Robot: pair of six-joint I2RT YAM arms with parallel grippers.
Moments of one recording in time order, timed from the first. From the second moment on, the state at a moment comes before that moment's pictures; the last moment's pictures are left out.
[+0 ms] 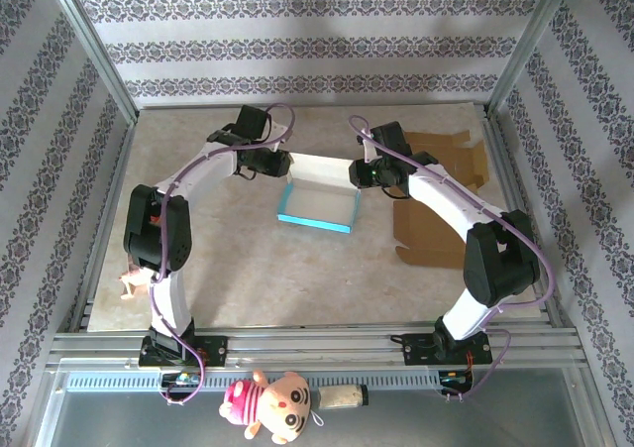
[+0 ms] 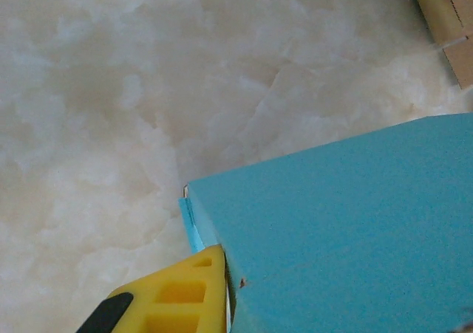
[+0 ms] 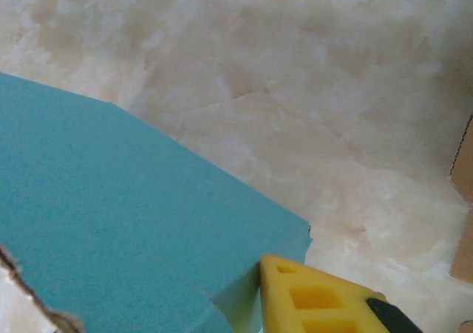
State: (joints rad) left arm -0.31 1.92 1.56 -0.62 0.32 -0.04; right arm 0.38 1.66 1.26 -0.48 -0.17 0.24
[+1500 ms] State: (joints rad) left arm -0.49 1.61 0.99 -0.11 0.05 -0.48; right arm 0.43 1.56 0.91 -0.05 -0.04 0.36
